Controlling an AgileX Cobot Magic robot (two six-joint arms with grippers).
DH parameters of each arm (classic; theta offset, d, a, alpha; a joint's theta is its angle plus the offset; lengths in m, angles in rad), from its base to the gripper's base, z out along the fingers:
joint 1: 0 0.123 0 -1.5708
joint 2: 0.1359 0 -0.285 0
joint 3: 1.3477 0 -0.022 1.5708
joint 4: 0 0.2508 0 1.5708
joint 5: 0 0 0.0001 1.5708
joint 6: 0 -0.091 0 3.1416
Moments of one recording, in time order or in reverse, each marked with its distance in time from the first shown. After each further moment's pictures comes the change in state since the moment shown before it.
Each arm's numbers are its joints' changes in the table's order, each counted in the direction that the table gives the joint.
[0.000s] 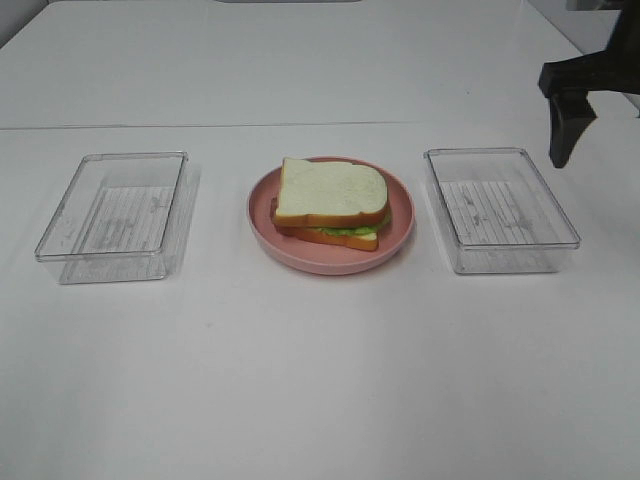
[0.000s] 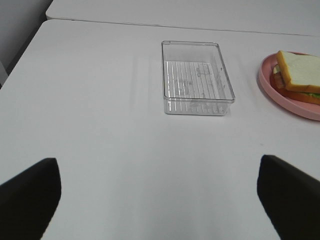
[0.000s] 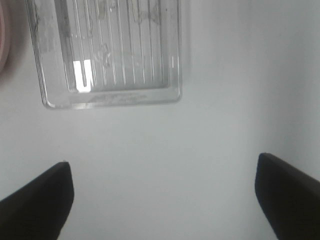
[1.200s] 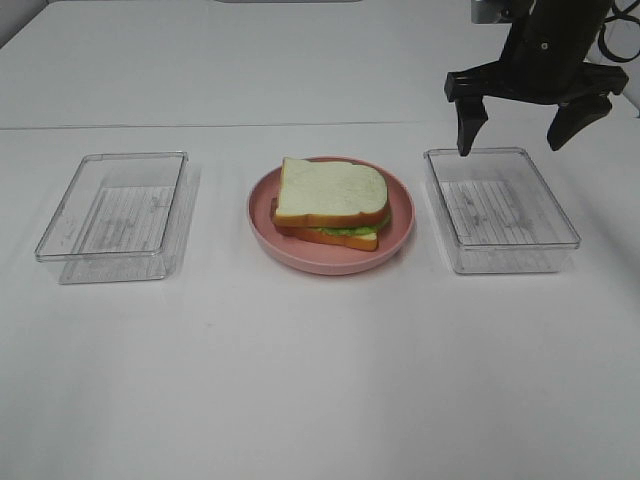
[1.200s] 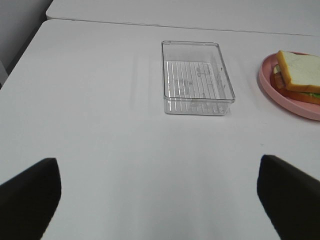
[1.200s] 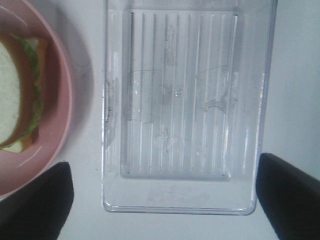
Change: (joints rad) left arm 0.000 0.000 0.000 0.001 0.000 0.000; right arm 0.082 0.278 -0.221 0.015 0.143 -0.026
